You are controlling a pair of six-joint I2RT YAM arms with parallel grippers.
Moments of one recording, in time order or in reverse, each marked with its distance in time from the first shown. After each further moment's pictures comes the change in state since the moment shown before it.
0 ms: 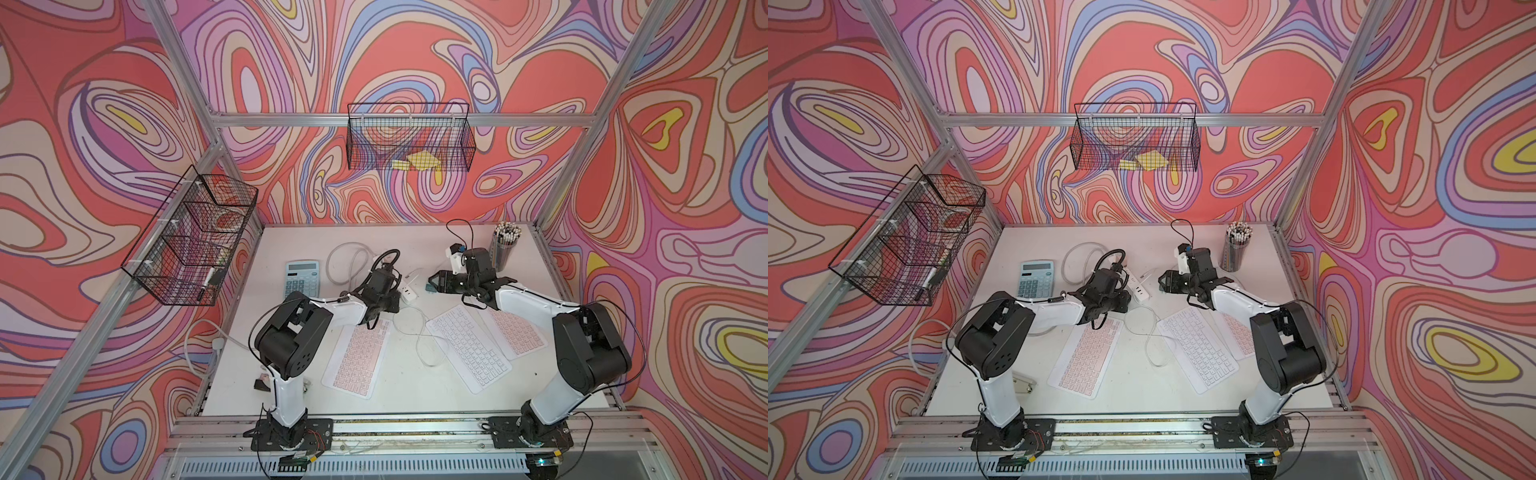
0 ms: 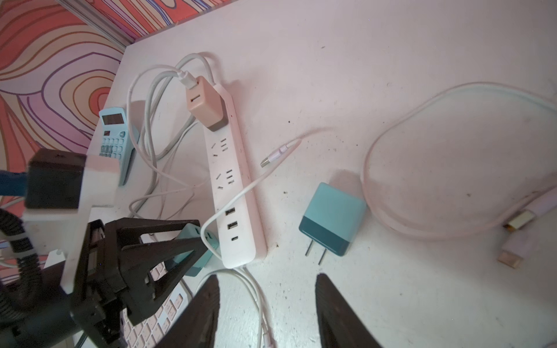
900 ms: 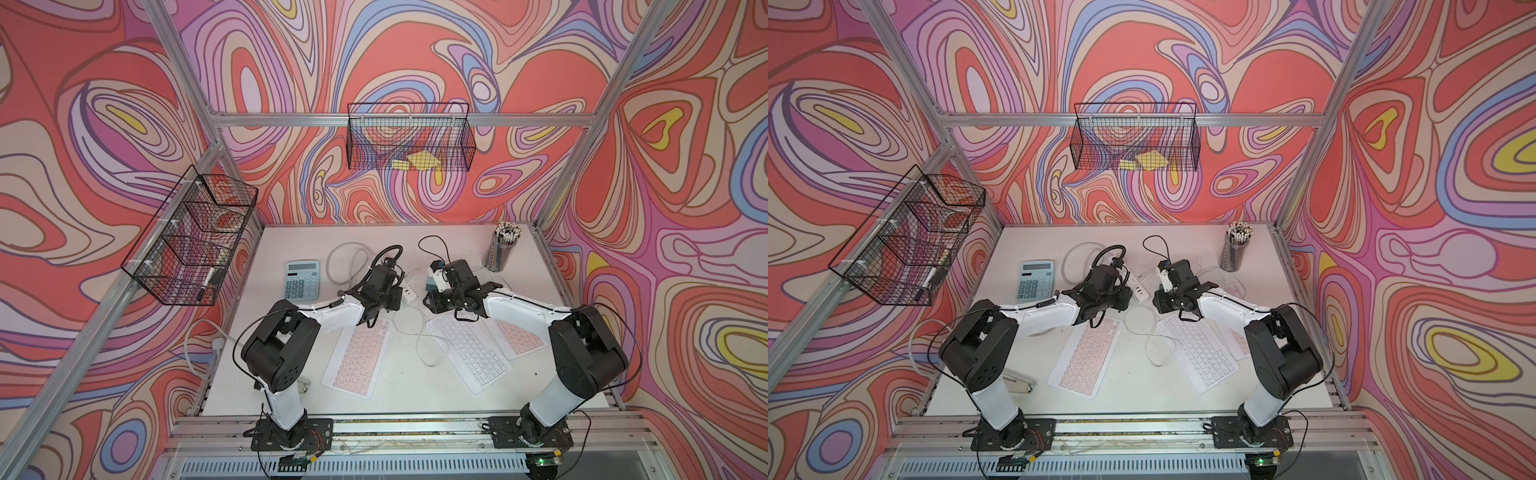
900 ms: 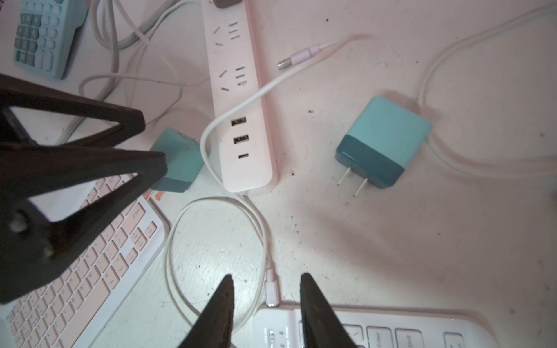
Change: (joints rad) left arm -0.014 -0.148 -0.002 -0.076 -0.009 0.035; right arm 0.173 -0.009 0.027 -0.235 0.159 -0.166
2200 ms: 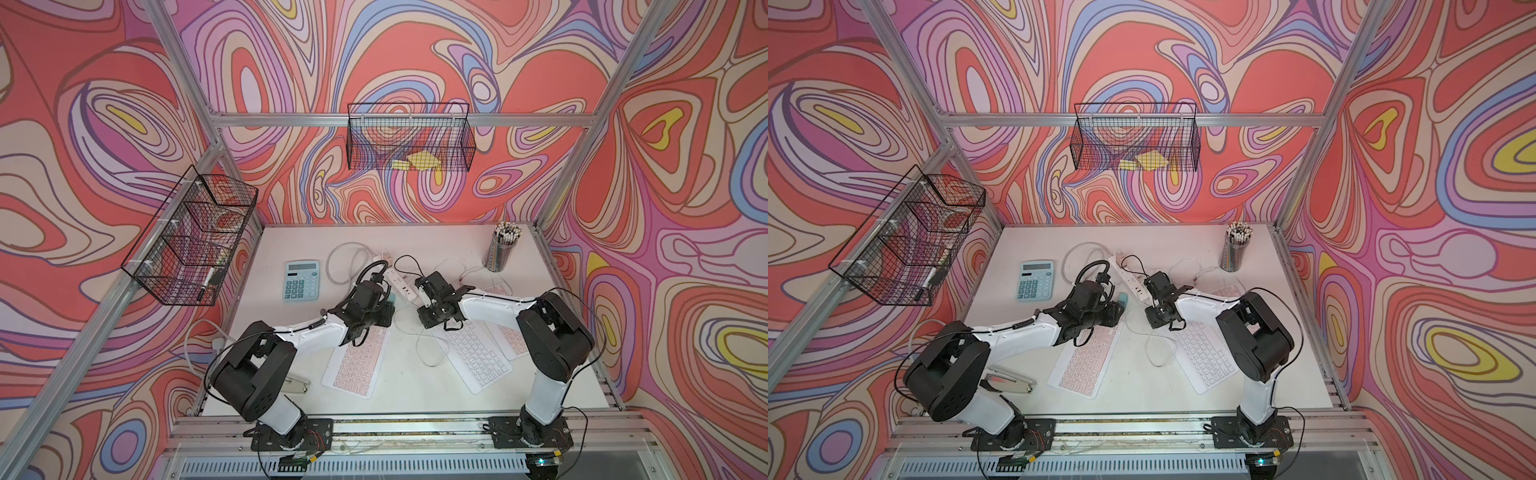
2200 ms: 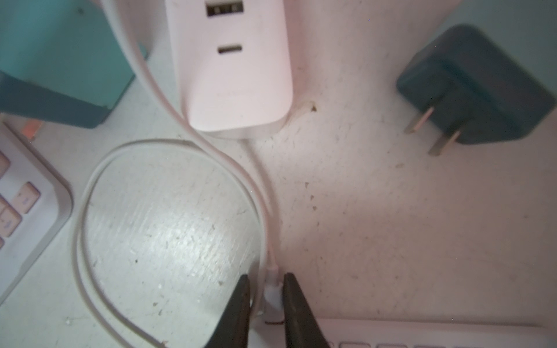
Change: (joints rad) left arm 0.000 -0.173 -0.240 0.038 0.079 -0.115; right arm 0.113 0.173 0.067 -0.120 0.187 -0.042
